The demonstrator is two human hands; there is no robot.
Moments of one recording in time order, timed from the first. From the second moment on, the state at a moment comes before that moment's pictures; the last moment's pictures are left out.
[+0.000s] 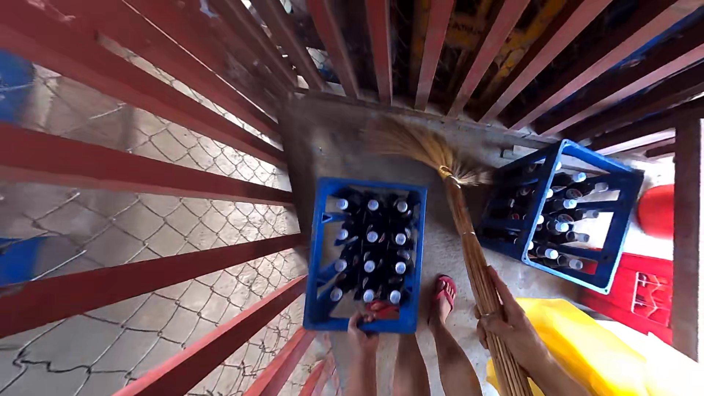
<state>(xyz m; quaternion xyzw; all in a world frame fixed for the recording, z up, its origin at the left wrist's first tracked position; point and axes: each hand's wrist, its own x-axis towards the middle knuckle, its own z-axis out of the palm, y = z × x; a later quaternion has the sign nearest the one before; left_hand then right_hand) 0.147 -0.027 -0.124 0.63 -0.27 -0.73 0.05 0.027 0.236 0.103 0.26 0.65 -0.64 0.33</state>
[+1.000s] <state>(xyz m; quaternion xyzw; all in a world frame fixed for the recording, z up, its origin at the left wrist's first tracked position) 0.174 -0.117 -0.087 0.54 -0.79 -0.29 0.00 -0.116 0.171 0.041 0.45 0.62 -0.62 0.18</state>
